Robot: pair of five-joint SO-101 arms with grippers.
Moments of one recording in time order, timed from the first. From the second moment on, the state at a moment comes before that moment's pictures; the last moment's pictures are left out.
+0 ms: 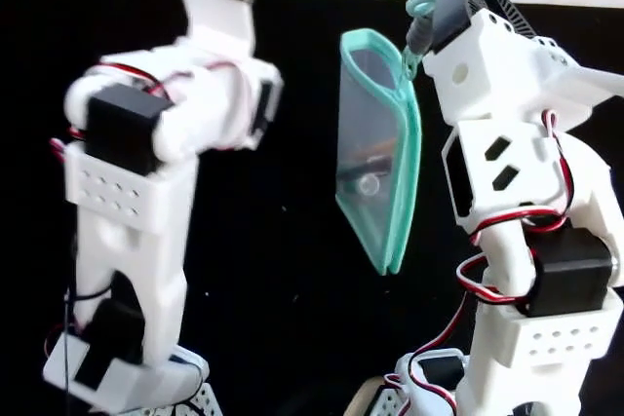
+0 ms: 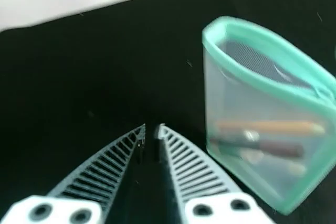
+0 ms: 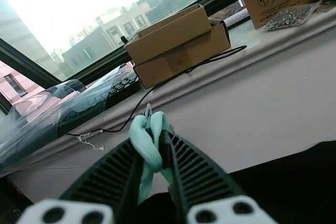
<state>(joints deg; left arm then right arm) 17.9 -7.7 -39.6 101.0 1.1 -12.2 -36.7 -14.3 54.7 -30.7</state>
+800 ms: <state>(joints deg) 35.2 -13.1 -28.4 93.1 21.2 -12.2 -36.7 -14.2 54.7 -35.4</state>
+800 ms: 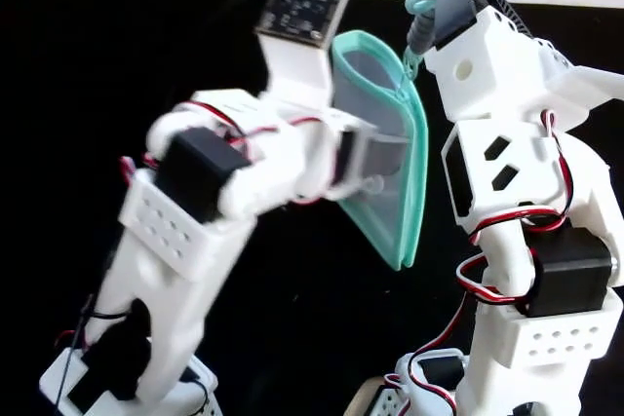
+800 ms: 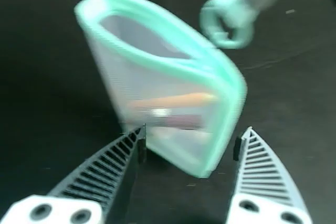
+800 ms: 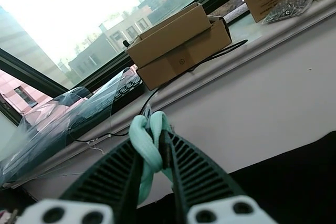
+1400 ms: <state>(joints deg) 37.8 -5.6 -28.2 83.3 33.1 -12.2 -36.7 -14.2 54.7 -35.4</state>
